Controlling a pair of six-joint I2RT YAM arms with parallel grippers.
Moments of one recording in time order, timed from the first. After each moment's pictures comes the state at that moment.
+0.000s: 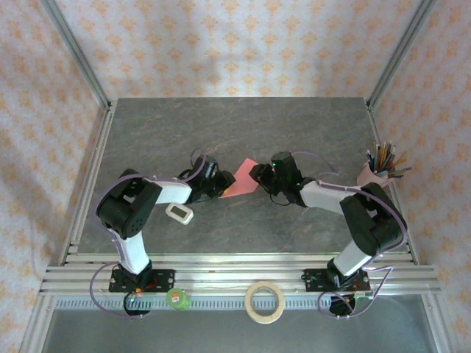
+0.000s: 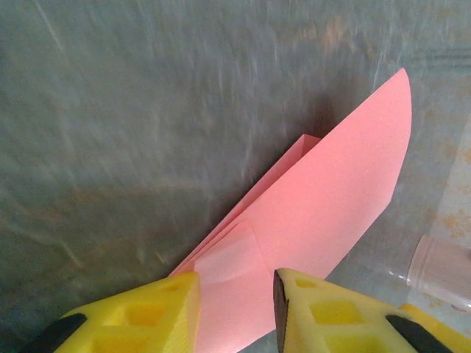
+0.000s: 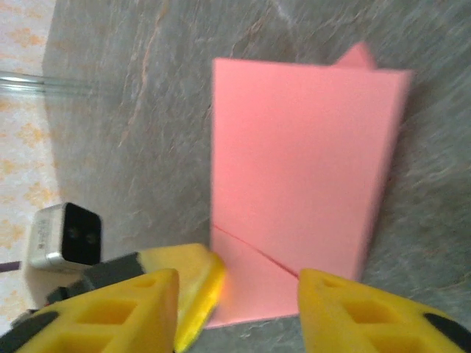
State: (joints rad) left arm -0.51 1.81 0.80 0.25 0.27 -1.25; right arm 0.55 1.60 0.74 0.18 -0.21 1.14
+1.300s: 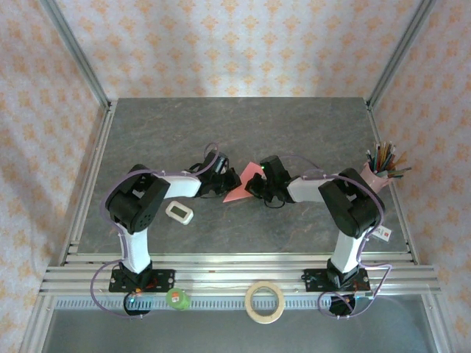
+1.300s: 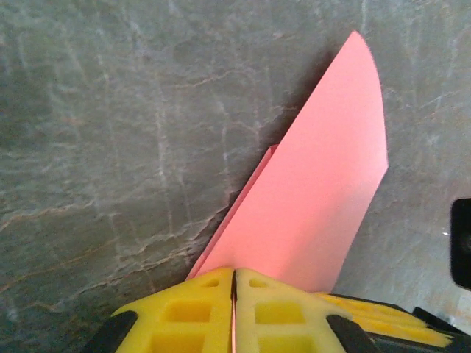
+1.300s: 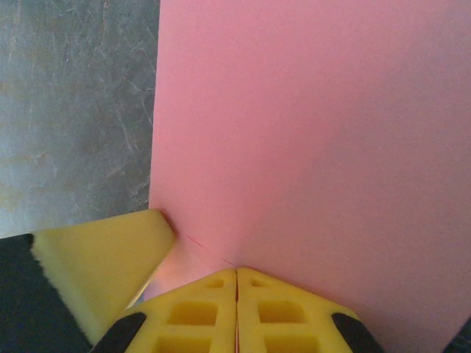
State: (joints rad) left arm -0.53 1.89 0.96 0.09 0.29 -1.02; right arm 0.58 1.80 0.83 0.11 -0.31 1.02
